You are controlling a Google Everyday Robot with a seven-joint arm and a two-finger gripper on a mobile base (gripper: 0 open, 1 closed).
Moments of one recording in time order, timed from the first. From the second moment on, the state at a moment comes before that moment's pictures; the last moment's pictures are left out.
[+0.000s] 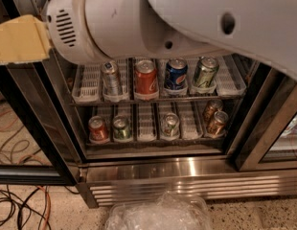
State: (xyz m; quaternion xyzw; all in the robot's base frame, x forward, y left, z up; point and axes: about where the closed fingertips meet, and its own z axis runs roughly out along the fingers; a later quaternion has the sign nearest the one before) arm 0.432 0.160 1.068 -0.33 0.76 0.36 0.43
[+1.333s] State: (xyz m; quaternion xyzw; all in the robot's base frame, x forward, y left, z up) arm 0.427 0.184 1.083 -0.28 0.75 0.36 0.47
